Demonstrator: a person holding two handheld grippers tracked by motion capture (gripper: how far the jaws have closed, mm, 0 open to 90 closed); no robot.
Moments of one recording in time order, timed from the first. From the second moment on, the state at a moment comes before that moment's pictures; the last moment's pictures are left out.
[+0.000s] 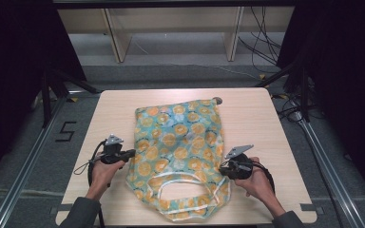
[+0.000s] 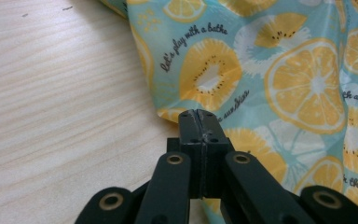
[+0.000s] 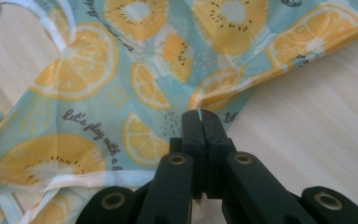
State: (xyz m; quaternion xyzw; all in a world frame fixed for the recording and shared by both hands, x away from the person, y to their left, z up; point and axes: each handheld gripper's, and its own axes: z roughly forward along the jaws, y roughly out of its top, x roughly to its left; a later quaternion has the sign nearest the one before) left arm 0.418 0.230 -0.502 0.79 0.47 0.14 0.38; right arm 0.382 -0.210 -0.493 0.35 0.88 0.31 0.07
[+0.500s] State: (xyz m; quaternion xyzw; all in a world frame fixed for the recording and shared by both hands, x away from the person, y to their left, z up) left arm 0.407 0.224 -0.497 0.80 0.45 0.15 0.38; right arm 0.363 -0.215 -0.489 0.33 0.89 0.32 0.06
